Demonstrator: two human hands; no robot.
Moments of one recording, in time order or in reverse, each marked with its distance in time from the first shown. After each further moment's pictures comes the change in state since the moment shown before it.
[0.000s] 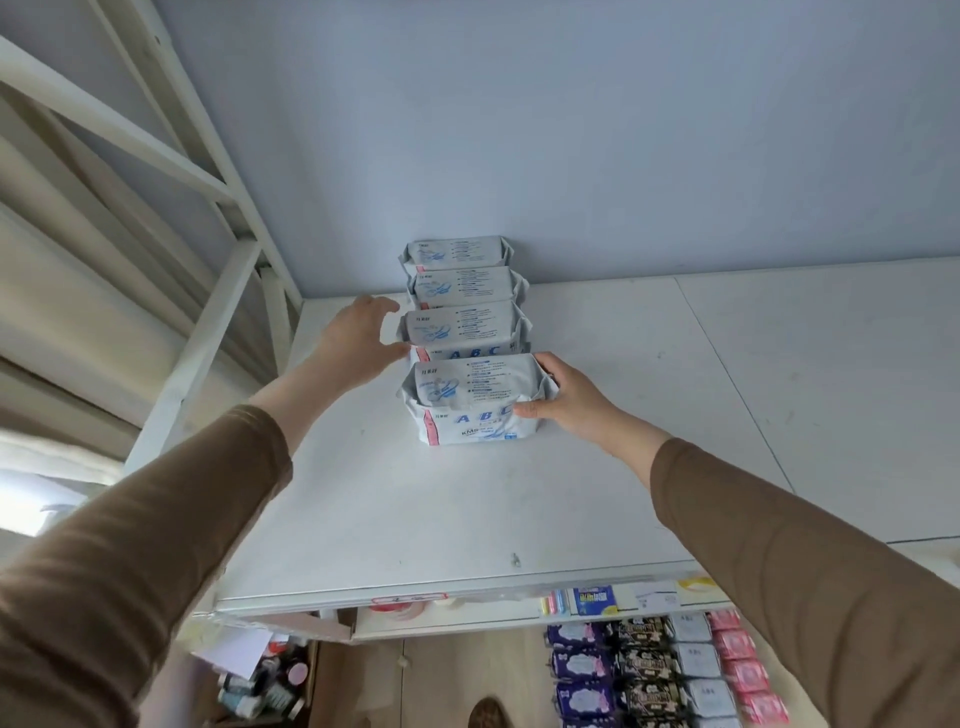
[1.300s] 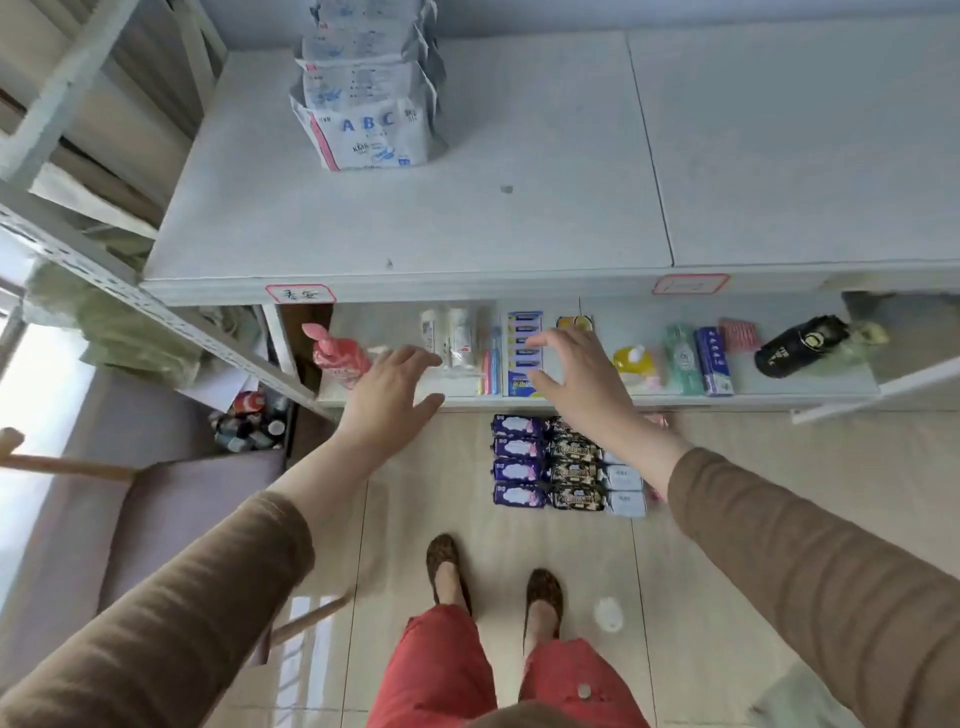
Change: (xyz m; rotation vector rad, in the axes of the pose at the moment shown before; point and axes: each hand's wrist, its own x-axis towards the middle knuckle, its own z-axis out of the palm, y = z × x) left_hand -0.380 0.176 0.199 -0.061 -0.127 0.039; right_hand -0.331 0.155 -0.020 -0.595 0.073 -0.108
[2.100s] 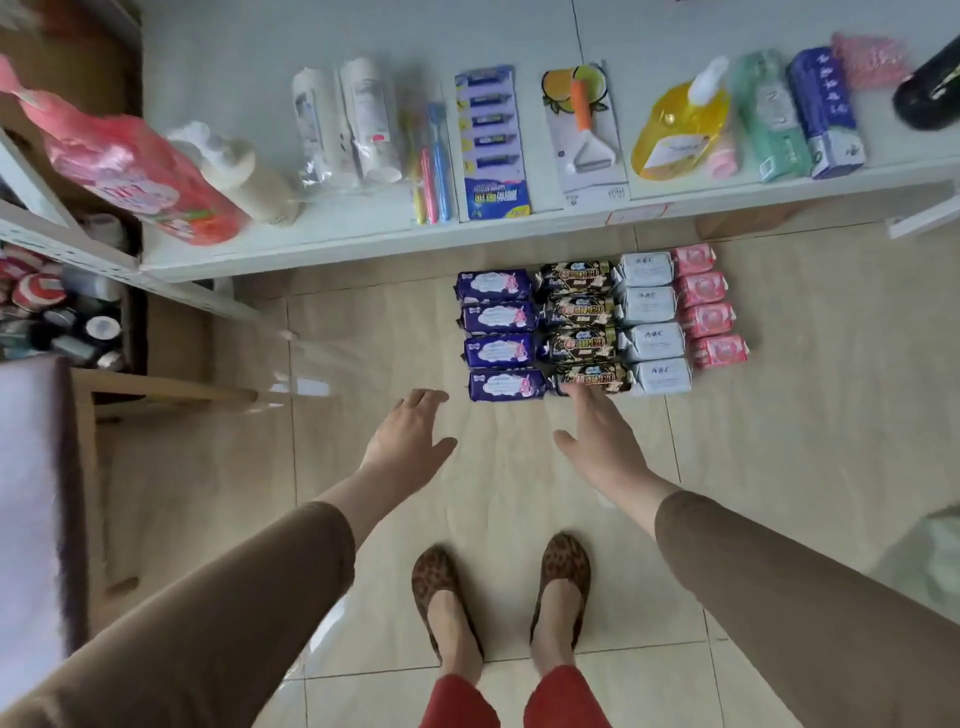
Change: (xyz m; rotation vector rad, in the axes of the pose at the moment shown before) left_hand -0.074 -0.110 0.442 -0.056 -0.488 -0.181; right_hand -0.153 0.285 0.372 0.004 -0.271 0.478
